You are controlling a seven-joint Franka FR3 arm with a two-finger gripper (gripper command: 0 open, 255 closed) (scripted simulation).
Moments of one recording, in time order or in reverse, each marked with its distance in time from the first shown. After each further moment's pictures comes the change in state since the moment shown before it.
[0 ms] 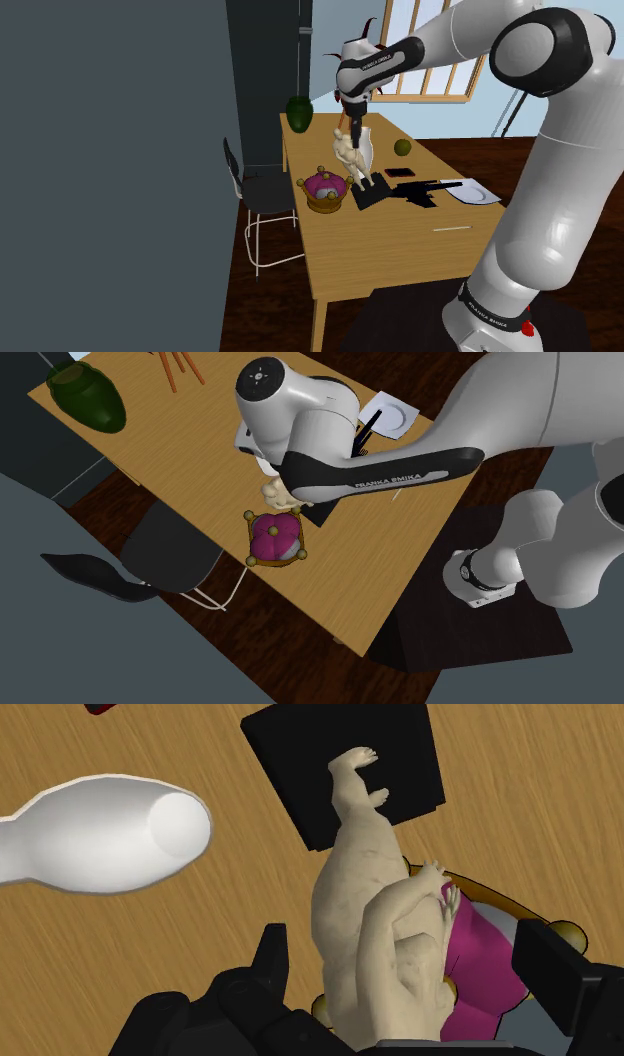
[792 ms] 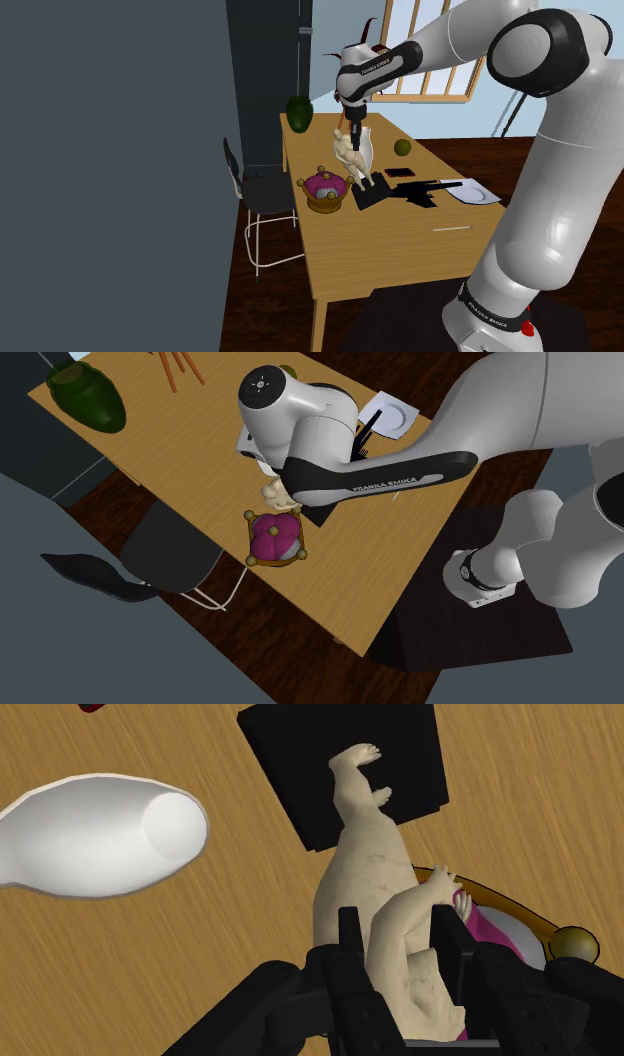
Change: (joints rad) arm -0.002 0.010 -0.001 -0.022 0.001 0.033 0.003
